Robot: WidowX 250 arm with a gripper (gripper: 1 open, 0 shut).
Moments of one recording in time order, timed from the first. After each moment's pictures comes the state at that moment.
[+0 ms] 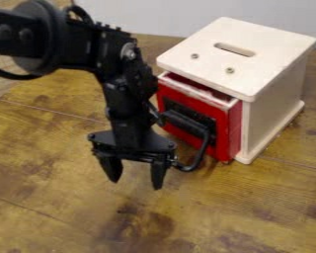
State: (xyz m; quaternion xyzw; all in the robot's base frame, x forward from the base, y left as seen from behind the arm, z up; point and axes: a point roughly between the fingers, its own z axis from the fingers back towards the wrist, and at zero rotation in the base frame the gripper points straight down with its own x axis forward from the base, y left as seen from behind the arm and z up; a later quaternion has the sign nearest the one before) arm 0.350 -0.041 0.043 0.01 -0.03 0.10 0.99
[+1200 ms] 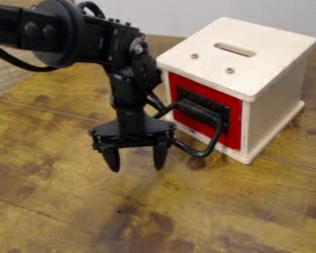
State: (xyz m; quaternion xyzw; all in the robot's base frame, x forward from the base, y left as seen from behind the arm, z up) arm 0.371 -0.023 0.043 0.04 -0.05 0.25 0.97
